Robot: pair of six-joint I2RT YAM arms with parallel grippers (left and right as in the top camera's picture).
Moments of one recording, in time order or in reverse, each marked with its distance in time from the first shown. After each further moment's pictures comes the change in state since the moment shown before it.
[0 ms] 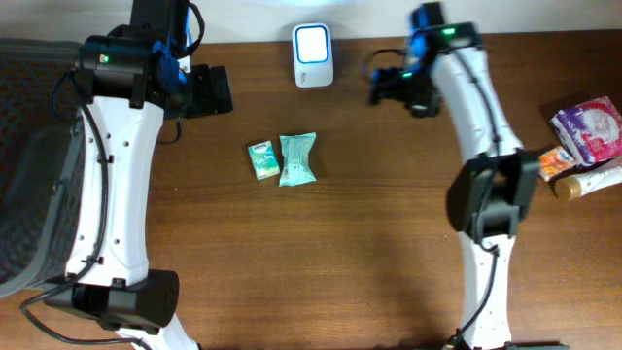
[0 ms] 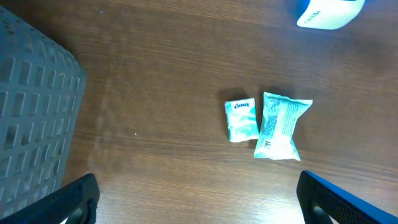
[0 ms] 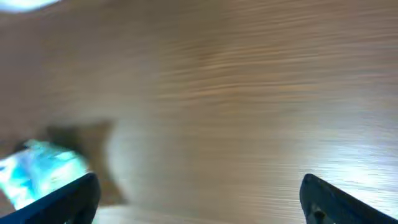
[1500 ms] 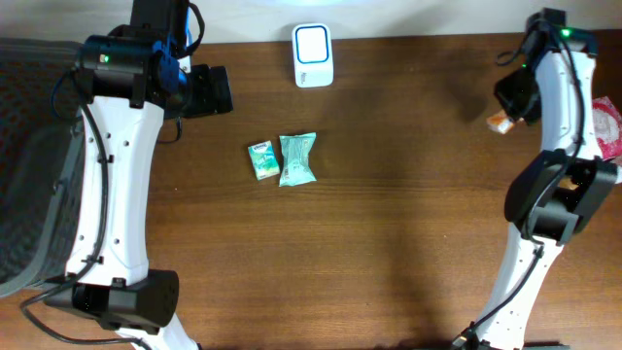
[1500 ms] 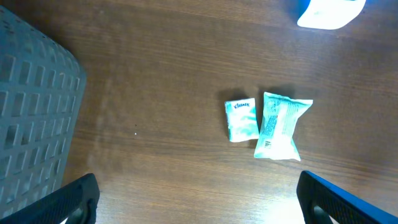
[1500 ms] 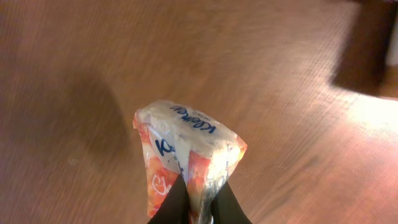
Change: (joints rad) left arm 0.000 0.000 0.000 0.000 0.000 0.000; right arm -0.413 0.001 0.000 -0.088 0.356 0.534
